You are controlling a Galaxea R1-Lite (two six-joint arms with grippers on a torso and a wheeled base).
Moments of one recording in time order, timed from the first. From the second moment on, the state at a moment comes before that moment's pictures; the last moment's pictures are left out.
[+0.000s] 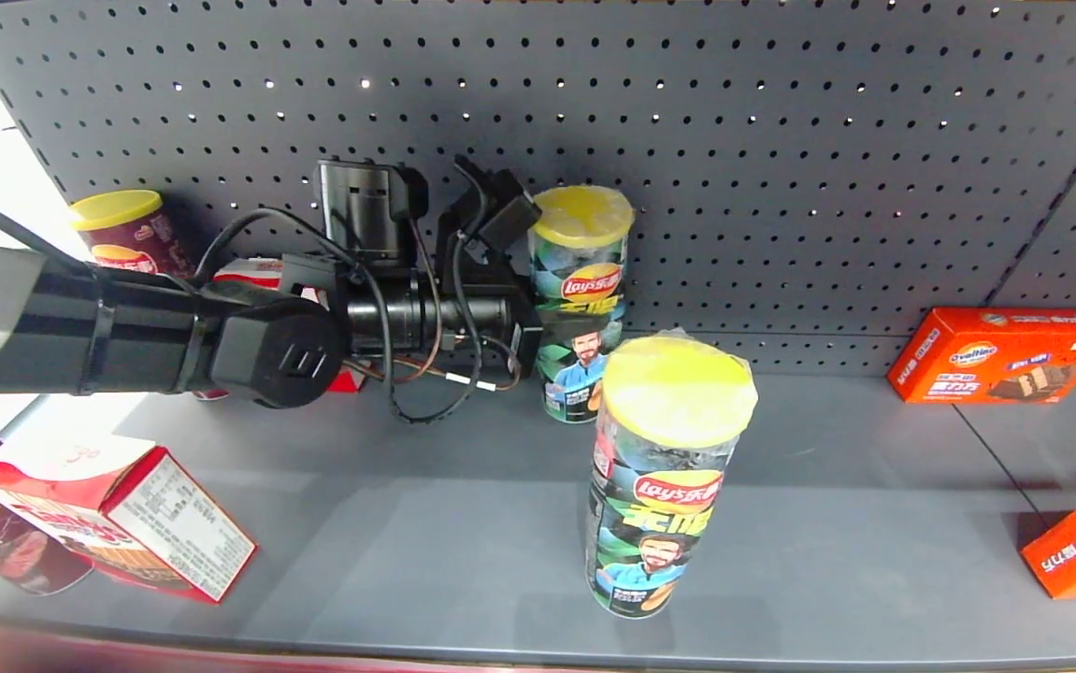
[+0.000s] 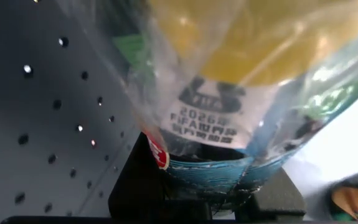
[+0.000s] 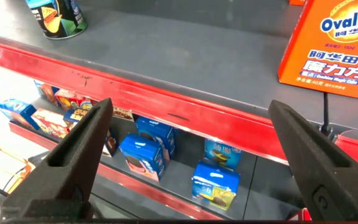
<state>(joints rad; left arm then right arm) -0.45 1.99 -1.43 -0.38 -0.70 0.33 0.43 0.00 0.00 0.00 -0.04 -0.01</state>
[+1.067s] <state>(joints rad) -0.45 2.02 -1.41 -0.39 -0.68 0.34 0.43 0.00 0.00 0.00 -0.04 -0.01</state>
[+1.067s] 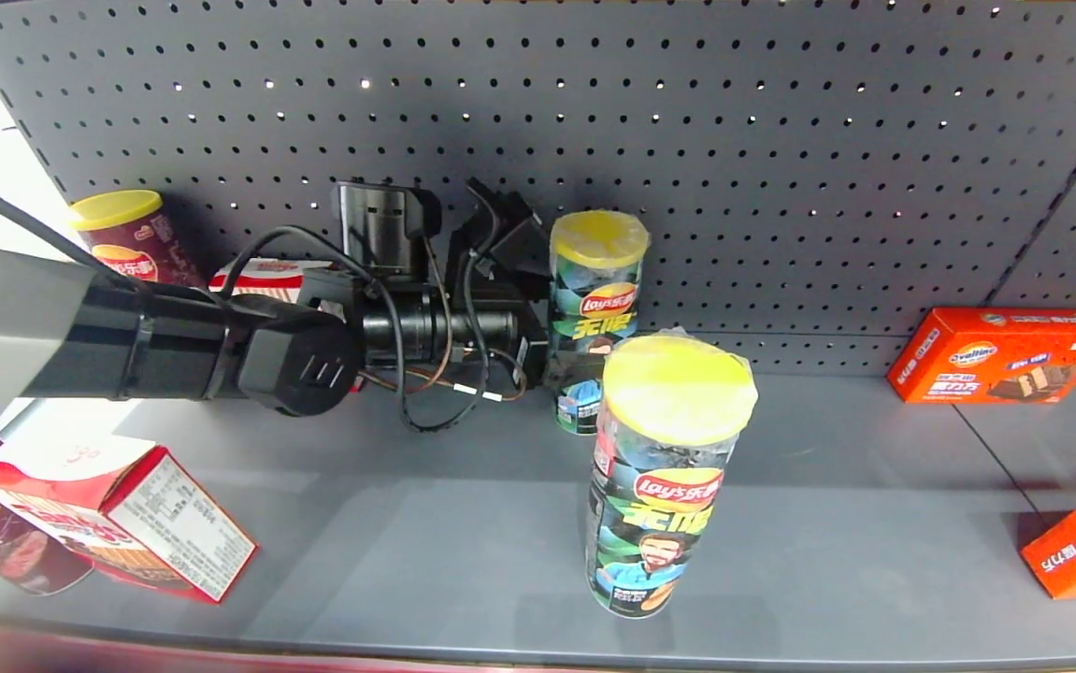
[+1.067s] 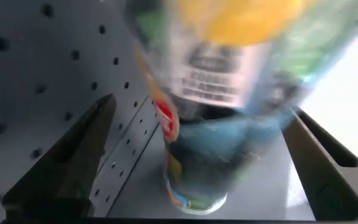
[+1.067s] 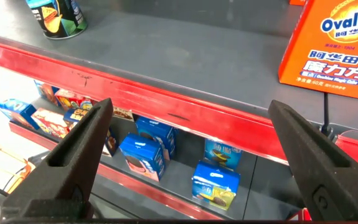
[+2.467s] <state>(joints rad) -0.47 1.44 -1.06 -0.39 -0.37 0.24 0.43 0.00 0.00 0.00 -0.04 -0.01</state>
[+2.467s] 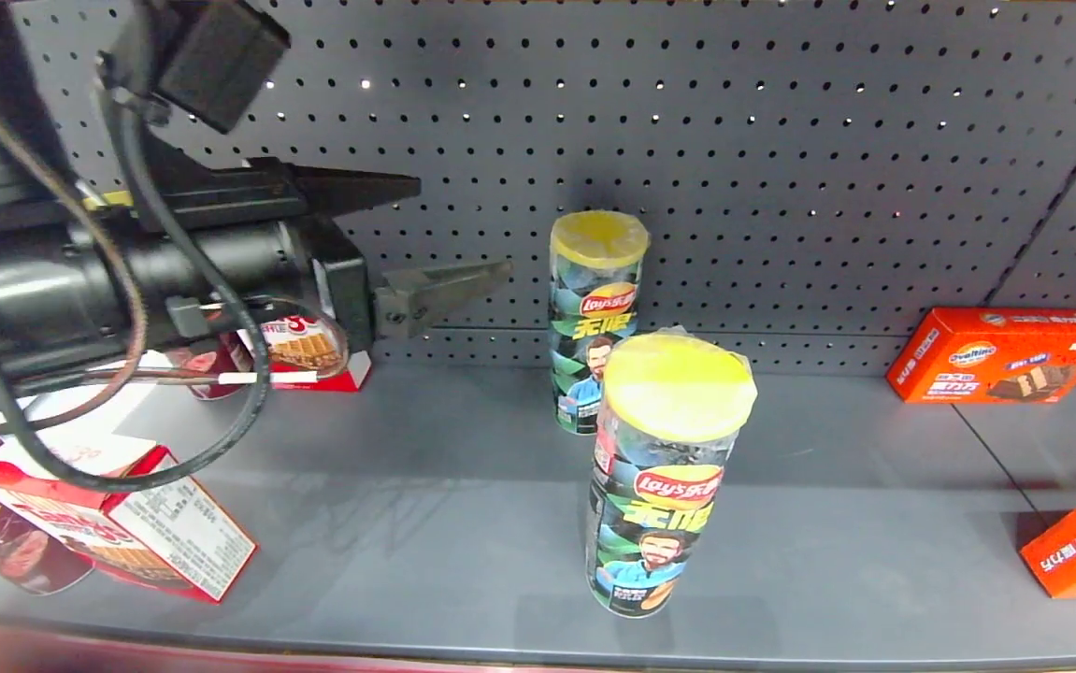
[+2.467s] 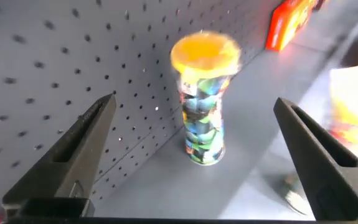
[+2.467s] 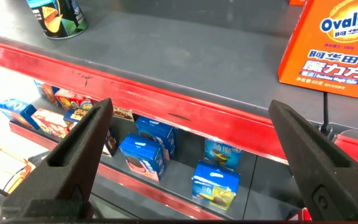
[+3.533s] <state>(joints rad) -0.15 0.46 -0.34 -0.32 -0.22 0.15 0.43 0.00 0.00 0.00 -0.04 -0.01</state>
